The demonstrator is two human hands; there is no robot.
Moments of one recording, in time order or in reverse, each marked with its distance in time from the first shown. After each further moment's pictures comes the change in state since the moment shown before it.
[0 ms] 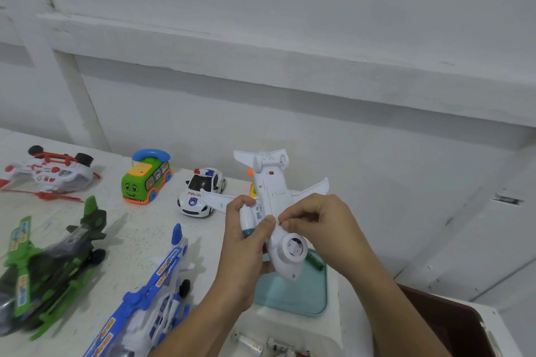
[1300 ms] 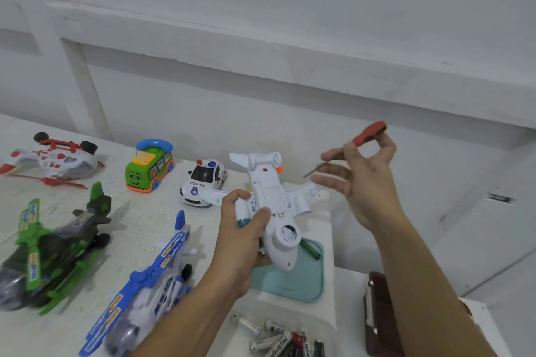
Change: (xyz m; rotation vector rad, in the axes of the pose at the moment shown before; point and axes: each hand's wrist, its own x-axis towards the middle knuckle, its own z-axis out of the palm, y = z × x) left_hand -0.006 0.002 -0.006 0.019 0.056 -0.056; right_hand 0.023 -0.013 -0.040 0.734 0.252 -0.095
